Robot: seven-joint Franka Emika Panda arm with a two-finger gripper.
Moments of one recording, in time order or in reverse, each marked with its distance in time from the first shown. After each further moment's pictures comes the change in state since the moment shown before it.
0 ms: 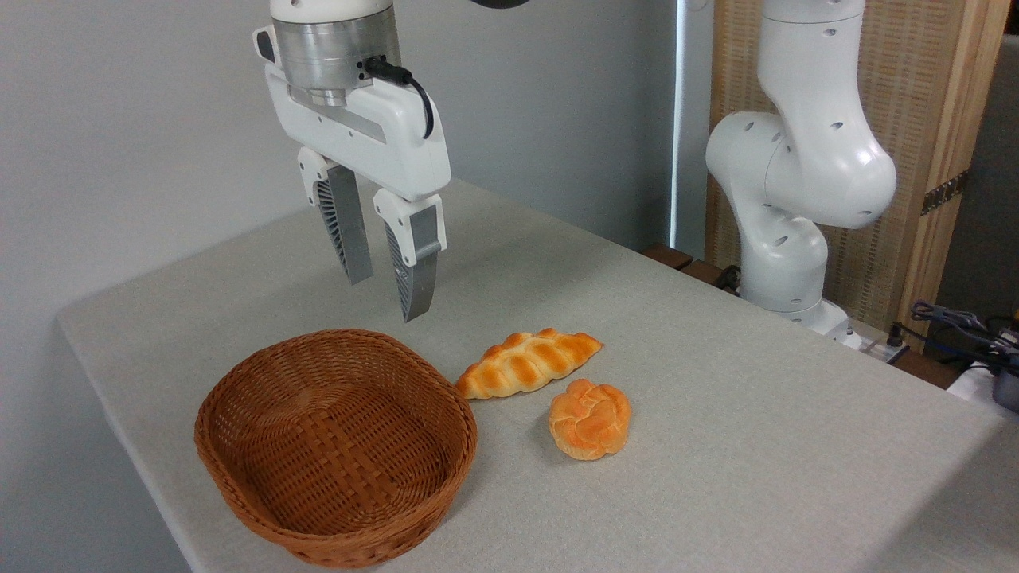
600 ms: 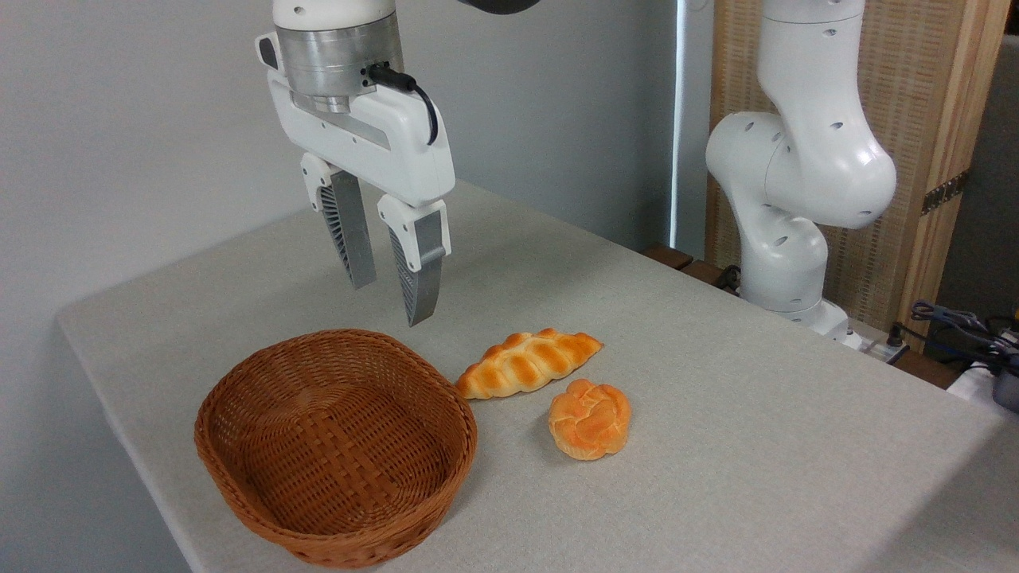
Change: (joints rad) arm 0.000 0.001 0.006 -0.008 0.000 0.000 0.000
